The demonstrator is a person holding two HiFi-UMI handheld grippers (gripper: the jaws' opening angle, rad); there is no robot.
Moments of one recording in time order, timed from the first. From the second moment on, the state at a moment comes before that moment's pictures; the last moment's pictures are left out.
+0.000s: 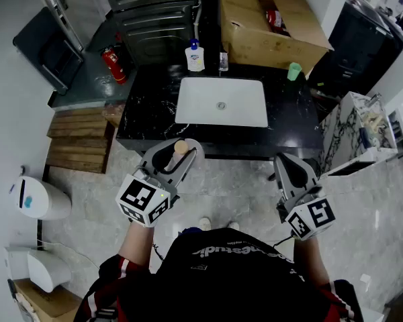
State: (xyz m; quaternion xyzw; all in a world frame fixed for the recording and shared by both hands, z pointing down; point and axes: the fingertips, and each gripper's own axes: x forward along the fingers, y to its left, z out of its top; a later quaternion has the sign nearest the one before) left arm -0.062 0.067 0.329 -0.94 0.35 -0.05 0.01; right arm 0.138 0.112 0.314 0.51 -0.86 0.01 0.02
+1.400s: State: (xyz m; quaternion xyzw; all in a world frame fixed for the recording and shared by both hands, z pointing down) left arm -0.025 0.051 0.332 -0.91 0.40 -0.06 0.01; right arm 0.185 0.099 0.324 0.47 -0.88 0.02 0.01
